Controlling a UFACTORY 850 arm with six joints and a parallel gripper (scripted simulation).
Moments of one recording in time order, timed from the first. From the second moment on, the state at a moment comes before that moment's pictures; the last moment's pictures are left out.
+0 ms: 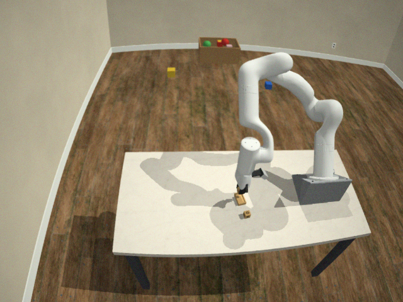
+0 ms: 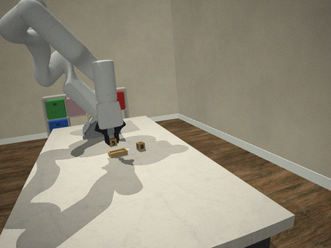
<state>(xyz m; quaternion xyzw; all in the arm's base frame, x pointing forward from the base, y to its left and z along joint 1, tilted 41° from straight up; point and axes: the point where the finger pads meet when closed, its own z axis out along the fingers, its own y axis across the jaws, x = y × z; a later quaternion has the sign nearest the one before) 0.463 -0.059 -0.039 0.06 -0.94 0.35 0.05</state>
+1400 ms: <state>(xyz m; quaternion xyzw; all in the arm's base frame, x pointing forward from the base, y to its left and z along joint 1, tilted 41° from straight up) 0.462 -0.074 -0.056 0.06 -0.94 0.35 0.05</state>
